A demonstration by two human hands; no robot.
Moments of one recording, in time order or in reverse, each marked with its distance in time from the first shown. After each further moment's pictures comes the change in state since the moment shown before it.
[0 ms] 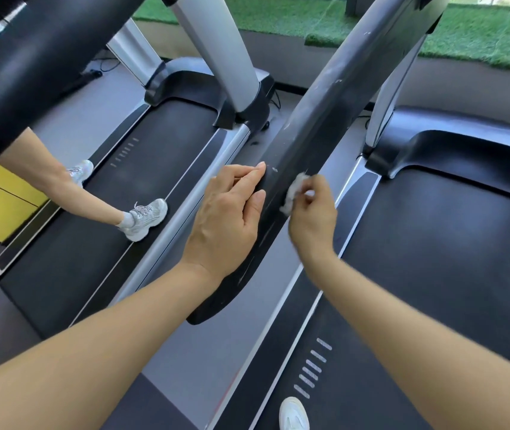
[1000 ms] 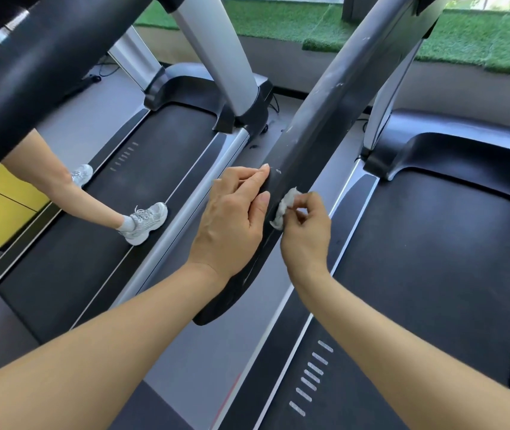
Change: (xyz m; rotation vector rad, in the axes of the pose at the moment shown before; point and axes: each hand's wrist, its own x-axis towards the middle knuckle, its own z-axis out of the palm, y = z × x) left_hand 0.000 0.001 -0.001 -0.010 -0.017 -0.017; right_hand -0.032 -0.005 0.007 0.090 0.006 0.115
